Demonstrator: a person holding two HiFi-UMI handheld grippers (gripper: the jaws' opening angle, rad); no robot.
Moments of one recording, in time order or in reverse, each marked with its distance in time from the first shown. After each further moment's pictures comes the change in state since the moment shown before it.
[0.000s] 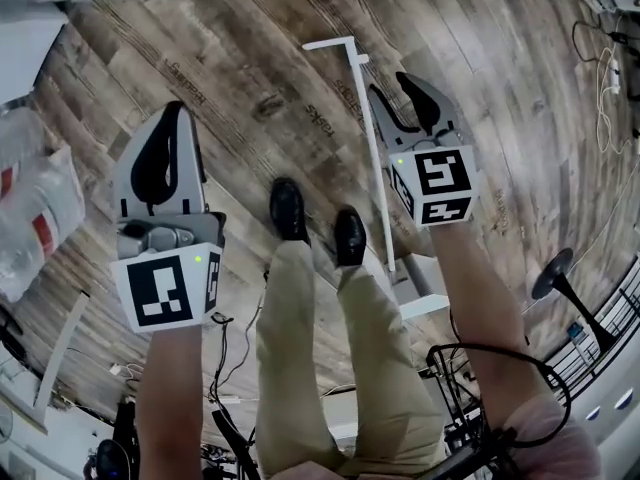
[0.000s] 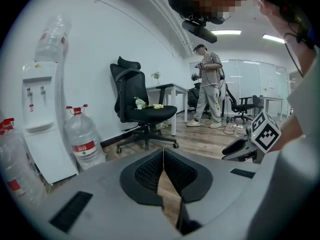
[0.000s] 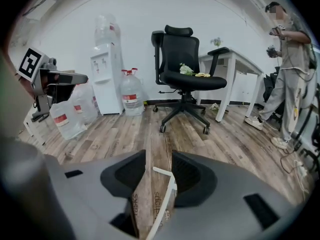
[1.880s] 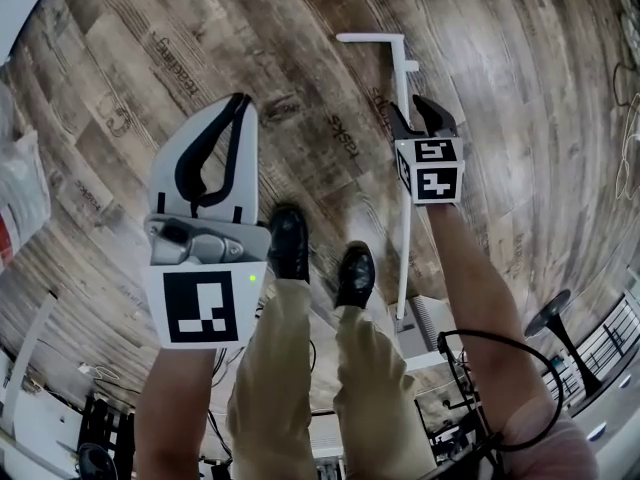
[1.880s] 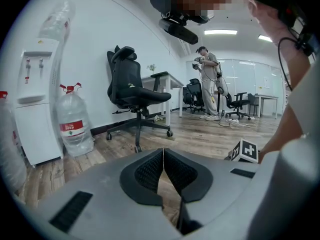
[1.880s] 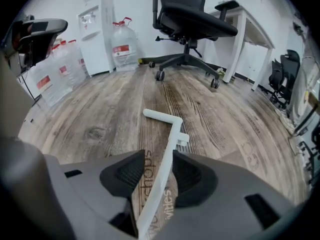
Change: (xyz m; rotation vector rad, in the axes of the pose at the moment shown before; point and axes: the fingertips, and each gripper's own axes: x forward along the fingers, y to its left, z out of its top) left arm 0.061 -0.038 -0.148 -0.037 0.036 -0.056; right arm 0.159 -0.008 -0.216 -0.008 0.319 -0.021
